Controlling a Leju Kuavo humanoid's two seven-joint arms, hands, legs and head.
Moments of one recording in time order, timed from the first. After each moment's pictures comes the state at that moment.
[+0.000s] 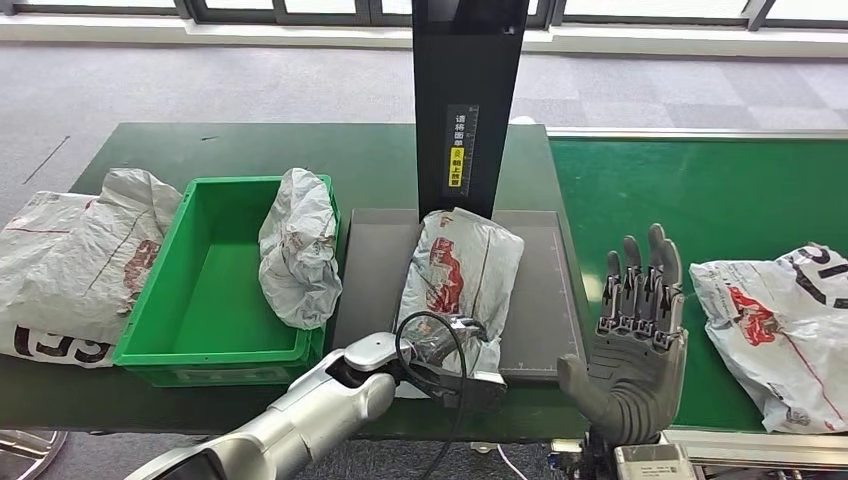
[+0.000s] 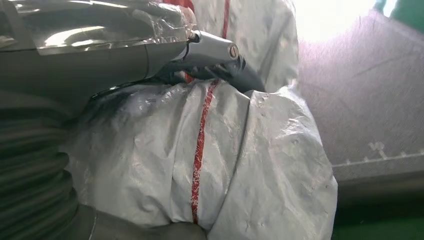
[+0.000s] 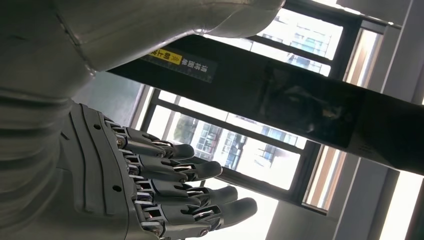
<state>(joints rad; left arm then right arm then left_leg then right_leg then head) -0.63 -0.27 -0.81 -0.57 -0.91 0.00 -0.18 0.14 -0.03 0.46 -1.89 0.50 -0.42 -0.56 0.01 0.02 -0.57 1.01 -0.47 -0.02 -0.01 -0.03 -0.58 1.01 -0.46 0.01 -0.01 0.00</state>
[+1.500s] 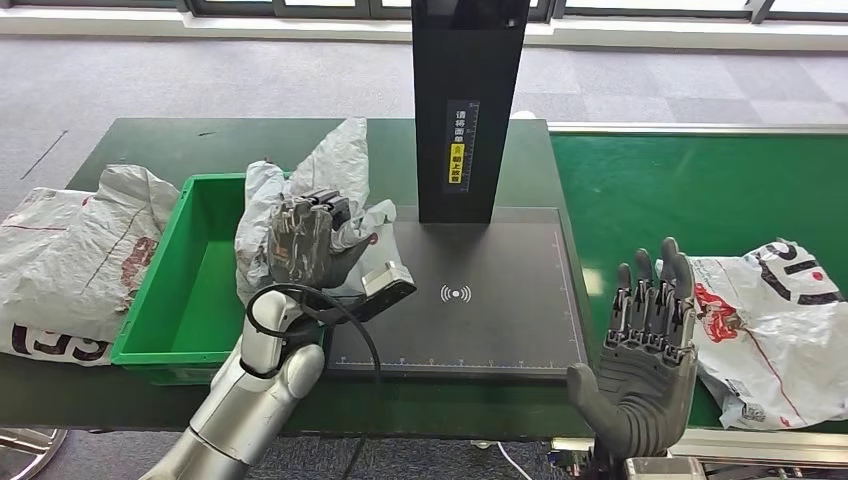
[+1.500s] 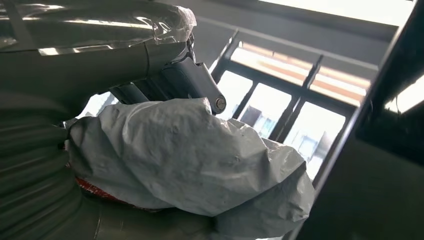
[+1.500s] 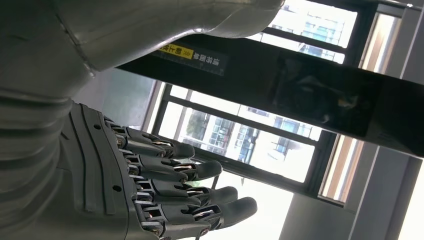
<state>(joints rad) -0.44 -0.13 -0.43 -1.25 -1.22 0.69 -0.12 0.19 -0.02 0.46 -1.92 0.51 -0.46 -0.54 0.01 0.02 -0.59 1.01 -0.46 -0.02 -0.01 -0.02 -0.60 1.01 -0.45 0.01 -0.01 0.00</state>
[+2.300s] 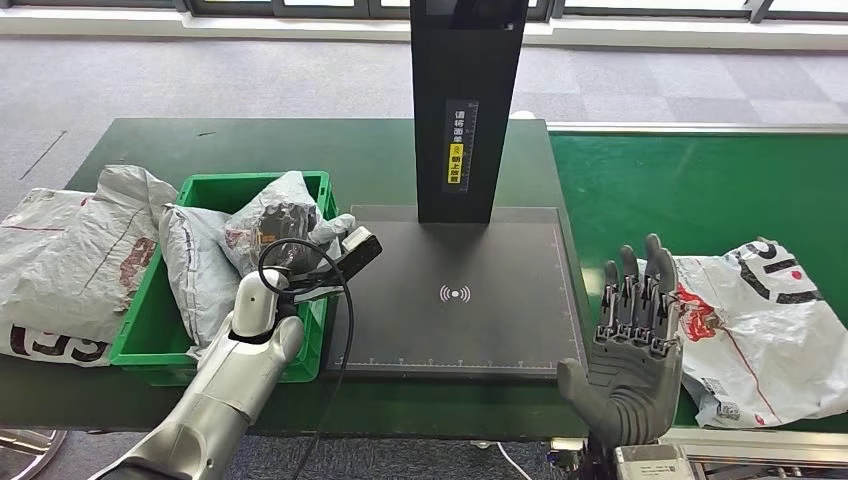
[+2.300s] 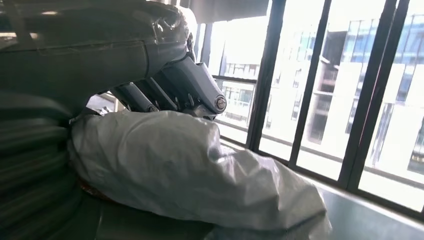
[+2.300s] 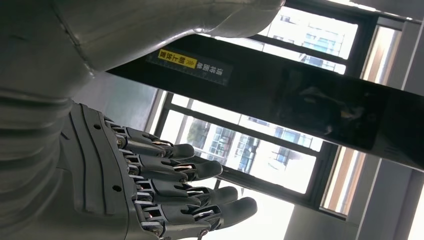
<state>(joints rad) -0.57 -0.15 -0.22 -0.80 -1.39 0.51 0.06 0.15 -0.05 0.49 -1.88 0.47 -0.47 -0.54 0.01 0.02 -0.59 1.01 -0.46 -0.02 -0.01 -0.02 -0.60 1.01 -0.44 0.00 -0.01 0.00</state>
